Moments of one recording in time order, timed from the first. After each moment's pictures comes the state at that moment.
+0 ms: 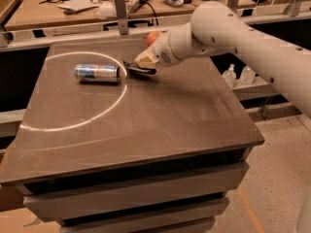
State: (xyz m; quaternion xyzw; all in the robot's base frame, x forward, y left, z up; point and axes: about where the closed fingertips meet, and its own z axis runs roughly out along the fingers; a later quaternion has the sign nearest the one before) arm 0.700 0.033 0.886 -0.50 0.73 0.18 0.44
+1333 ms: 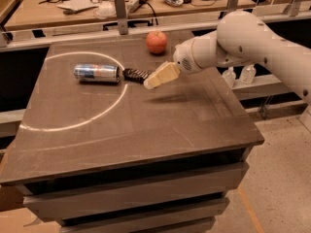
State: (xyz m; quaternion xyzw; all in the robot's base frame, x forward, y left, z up) arm 0.683 -0.024 0.875 -0.45 0.76 0.18 0.44
